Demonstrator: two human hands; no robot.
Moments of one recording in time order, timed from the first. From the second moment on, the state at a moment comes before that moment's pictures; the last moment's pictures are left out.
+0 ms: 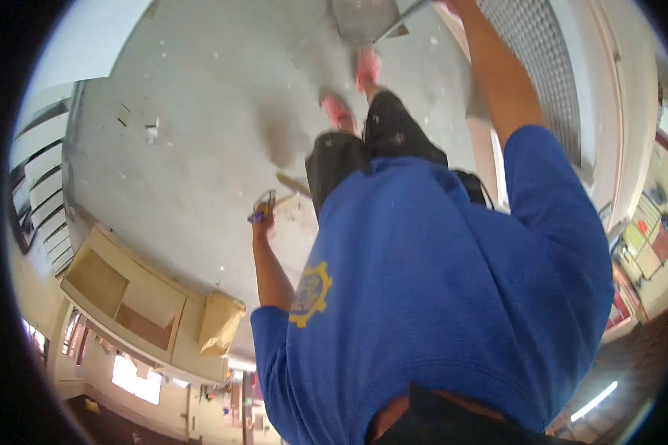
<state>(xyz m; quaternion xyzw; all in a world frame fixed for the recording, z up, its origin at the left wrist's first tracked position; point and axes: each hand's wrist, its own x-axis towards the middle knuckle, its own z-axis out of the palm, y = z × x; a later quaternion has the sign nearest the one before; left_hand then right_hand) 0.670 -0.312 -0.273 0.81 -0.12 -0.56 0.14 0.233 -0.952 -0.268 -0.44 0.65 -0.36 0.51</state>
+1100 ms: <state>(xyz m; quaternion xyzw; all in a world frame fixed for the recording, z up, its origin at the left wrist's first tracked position) 0.636 -0.657 -0.294 0.75 -0.09 -0.62 0.21 0.103 -1.008 -0.203 -0.33 0.79 -0.29 0.43</state>
